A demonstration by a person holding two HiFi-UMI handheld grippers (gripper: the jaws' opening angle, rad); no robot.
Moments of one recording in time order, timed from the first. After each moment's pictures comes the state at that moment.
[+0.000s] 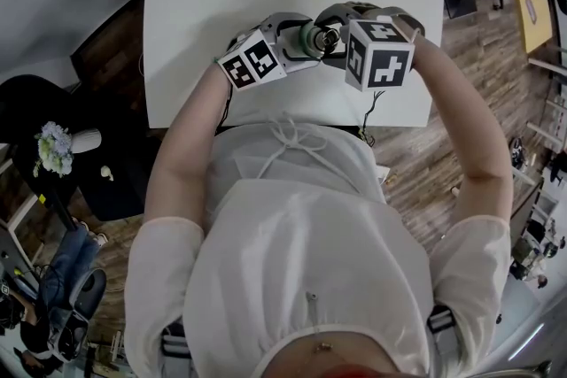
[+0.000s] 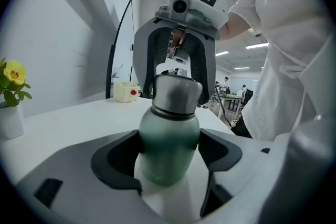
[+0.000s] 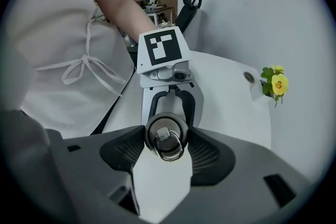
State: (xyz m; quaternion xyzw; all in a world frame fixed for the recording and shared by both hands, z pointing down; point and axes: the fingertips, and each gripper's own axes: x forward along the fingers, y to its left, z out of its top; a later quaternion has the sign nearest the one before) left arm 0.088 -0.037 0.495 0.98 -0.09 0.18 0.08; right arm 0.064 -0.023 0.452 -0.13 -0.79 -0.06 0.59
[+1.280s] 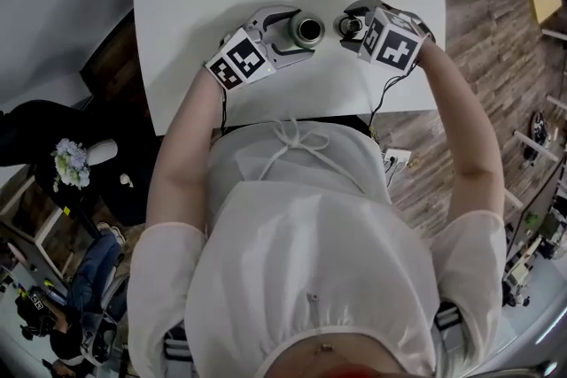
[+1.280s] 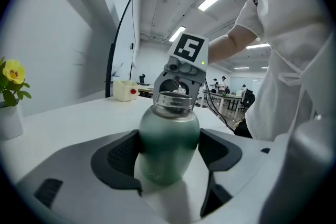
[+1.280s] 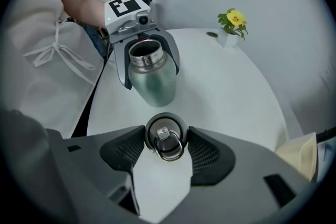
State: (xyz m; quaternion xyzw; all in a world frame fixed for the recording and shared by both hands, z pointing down) left arm 0.090 -0.041 0.487 0.98 -0.08 0.18 0.08; right arm 0.157 -0.043 0.511 0.05 -0.80 0.07 0.60
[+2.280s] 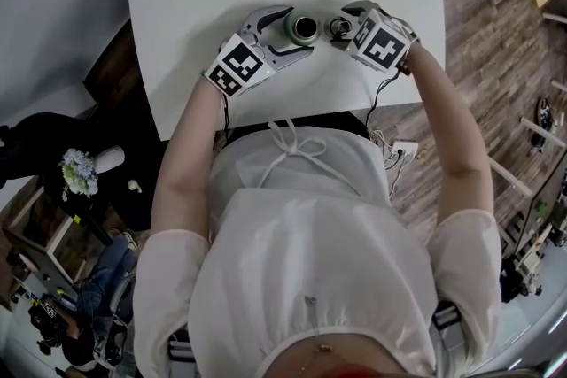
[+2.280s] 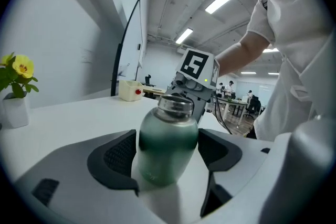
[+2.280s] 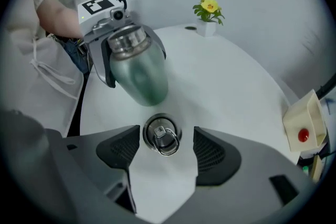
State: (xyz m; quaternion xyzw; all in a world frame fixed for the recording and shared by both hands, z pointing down) left arm 0.093 -0.038 0.482 0.97 -0.11 0.17 0.11; right arm 0.163 -0.033 0.540 0.15 -0.80 0.15 0.57
